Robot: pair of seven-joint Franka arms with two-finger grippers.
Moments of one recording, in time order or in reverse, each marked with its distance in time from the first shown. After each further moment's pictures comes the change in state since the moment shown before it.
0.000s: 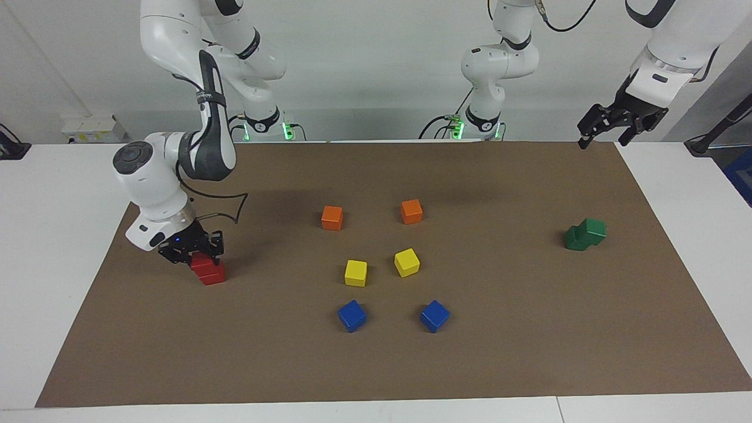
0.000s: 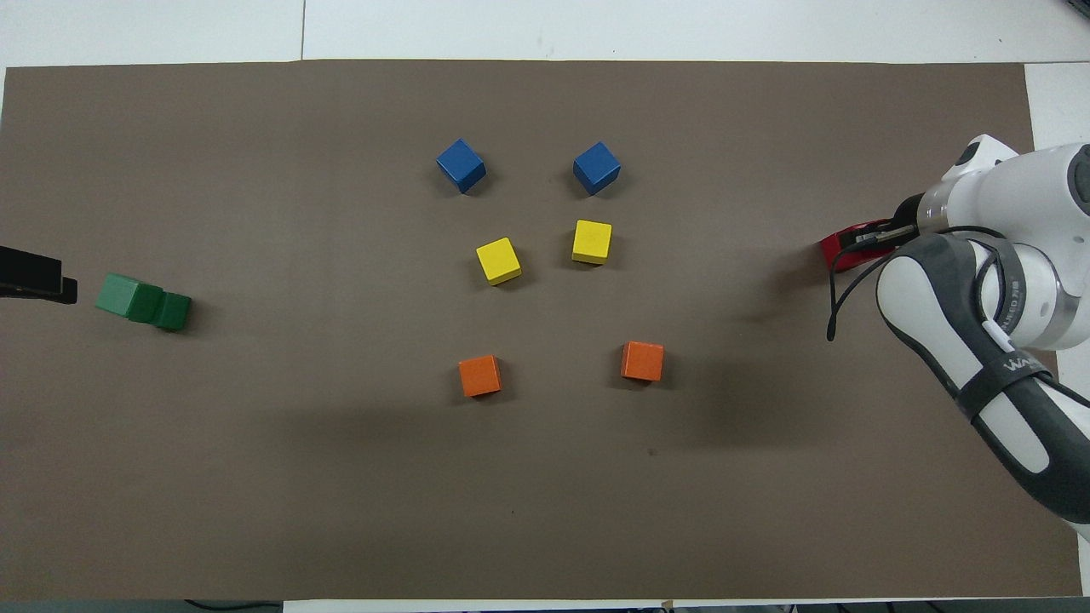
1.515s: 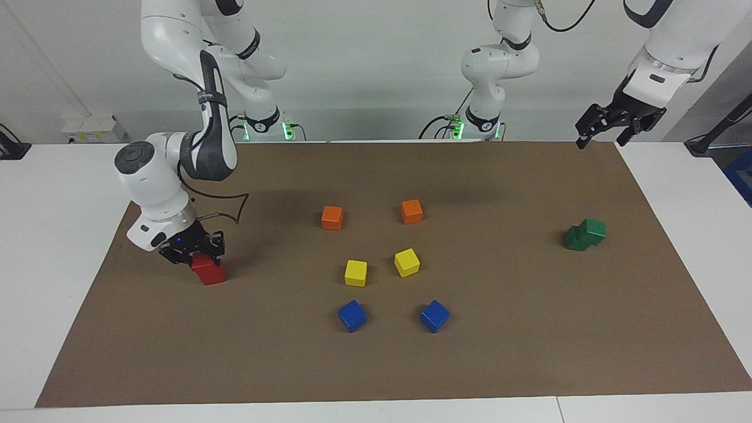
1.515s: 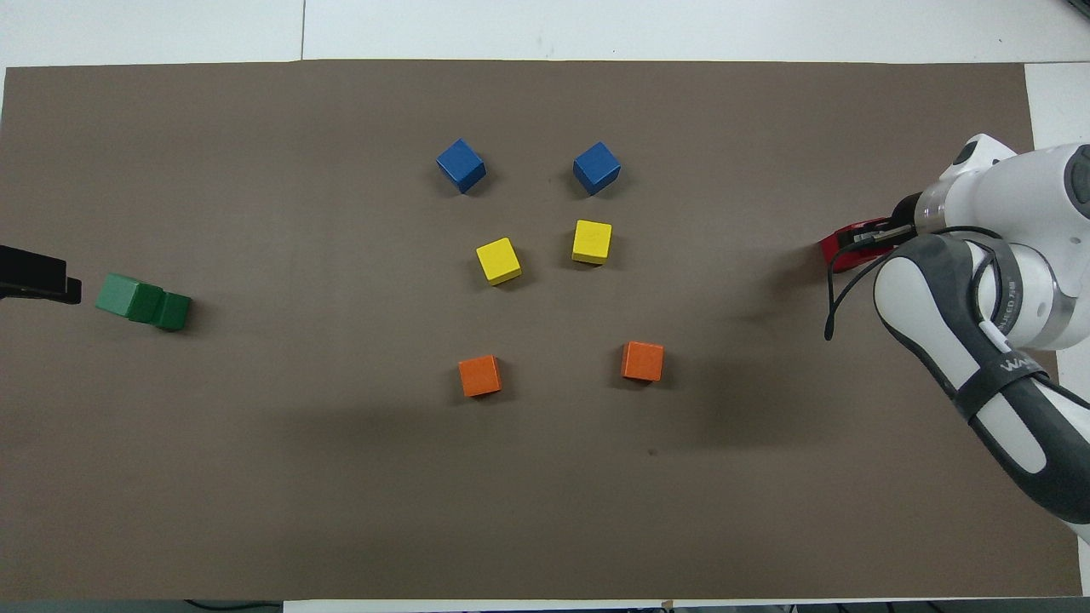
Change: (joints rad) left arm -0.001 0.000 -0.005 0.000 0.000 0.001 -0.001; right arm 0.003 0.001 0.001 -0.001 -0.001 0.009 -0.001
